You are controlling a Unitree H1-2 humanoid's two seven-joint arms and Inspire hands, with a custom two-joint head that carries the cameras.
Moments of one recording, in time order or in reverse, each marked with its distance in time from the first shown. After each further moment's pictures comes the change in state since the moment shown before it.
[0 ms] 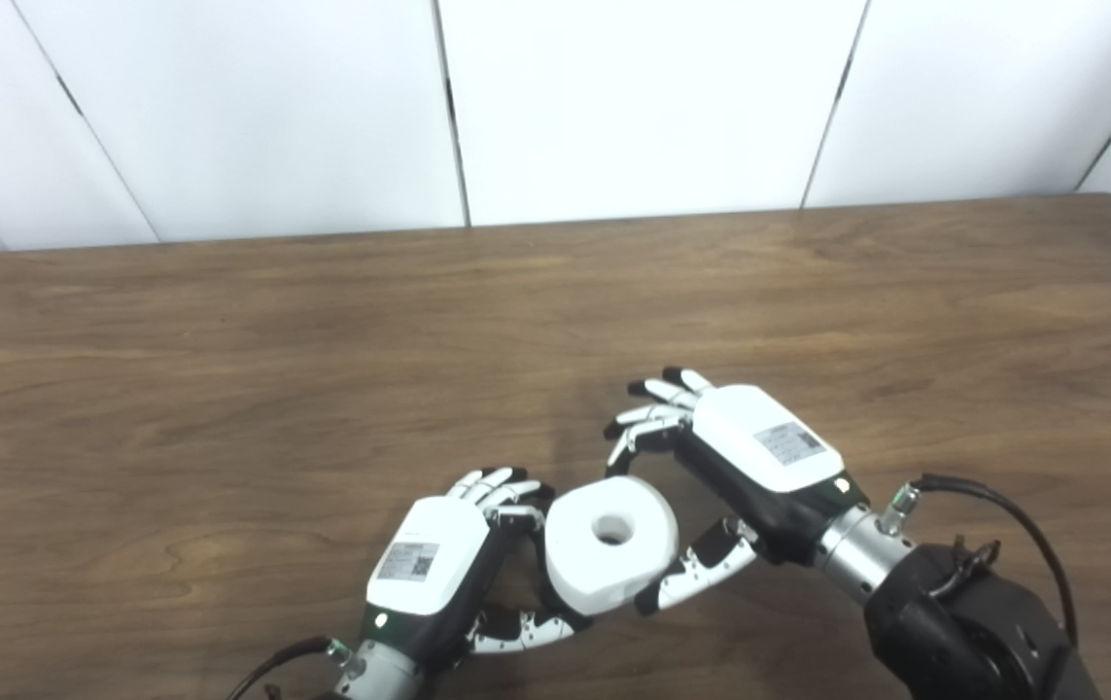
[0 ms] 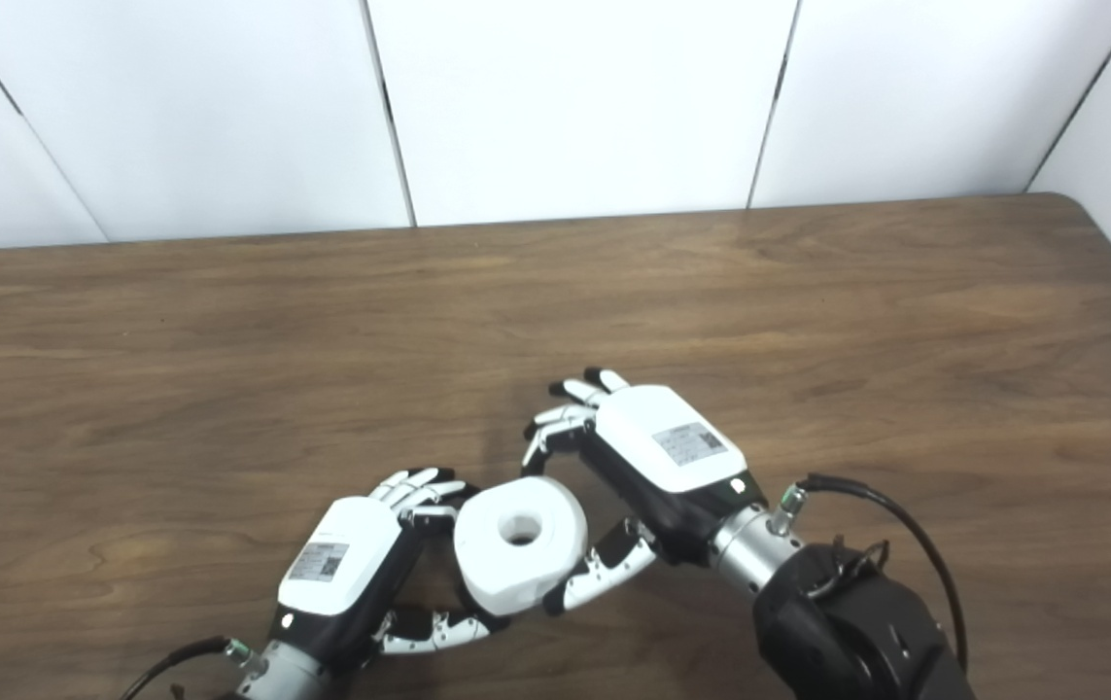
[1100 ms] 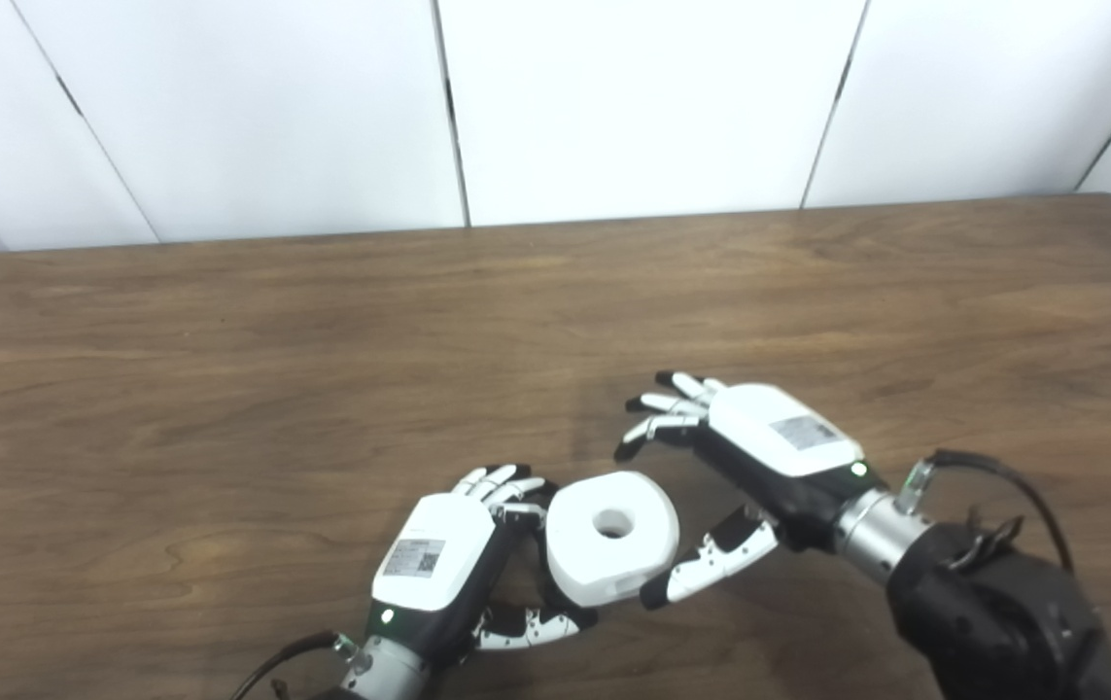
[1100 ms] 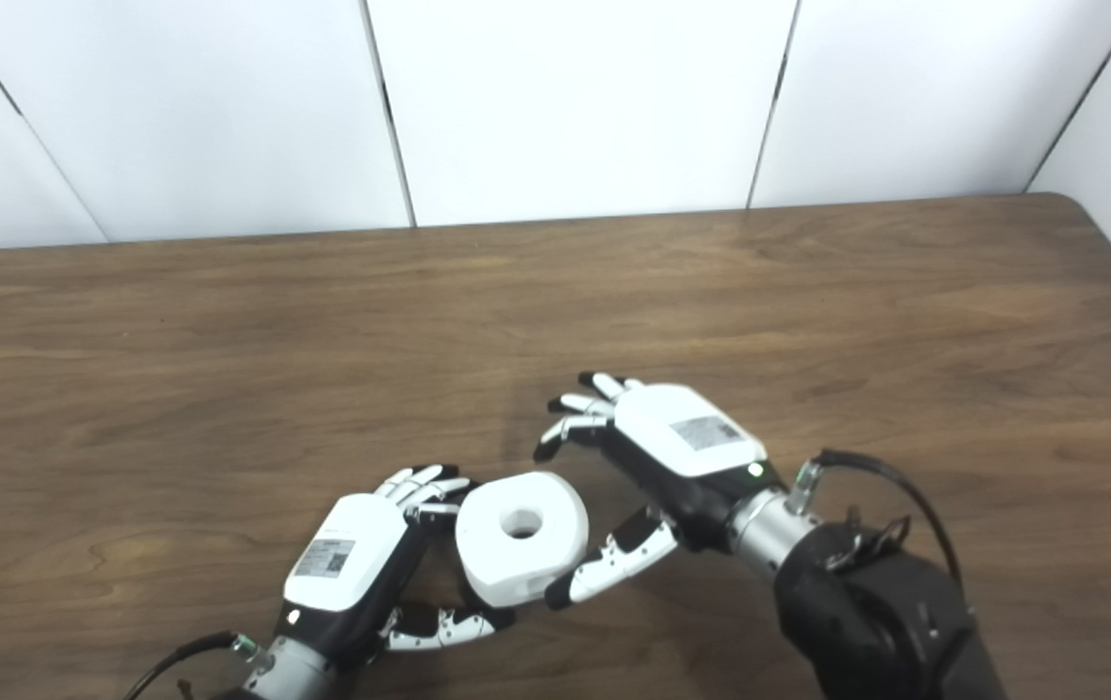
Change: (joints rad) left arm -0.011 -0.009 -0.007 0.000 0.011 0.016 -0.016; right arm -0.069 0.003 -0.085 -0.075 -0.018 0.093 0.207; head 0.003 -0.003
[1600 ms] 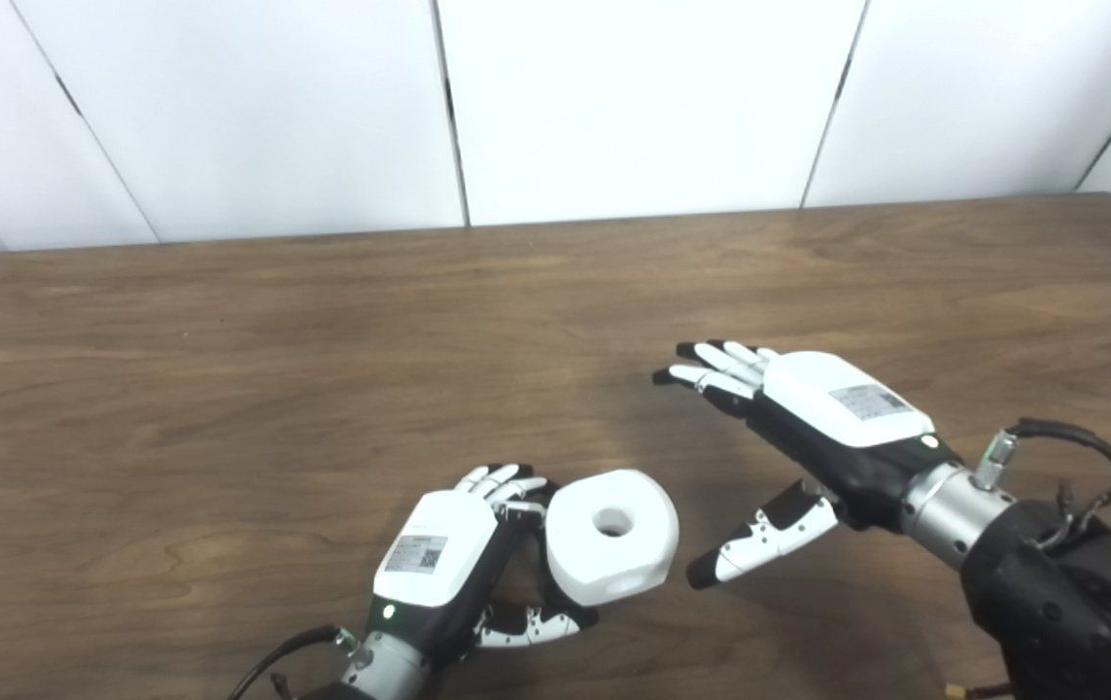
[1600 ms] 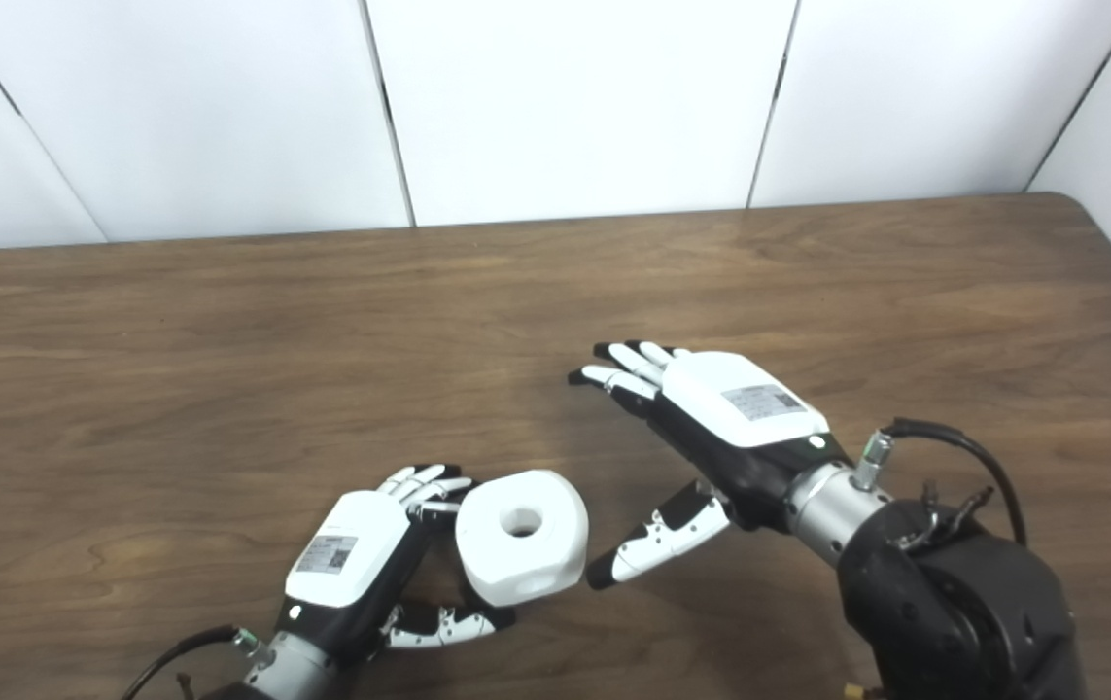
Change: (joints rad) left arm -0.007 0.003 0.001 -0.011 0.003 0.010 -0.030; right arm -0.042 -0.033 -0.098 -0.142 -0.039 0.097 0.231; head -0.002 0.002
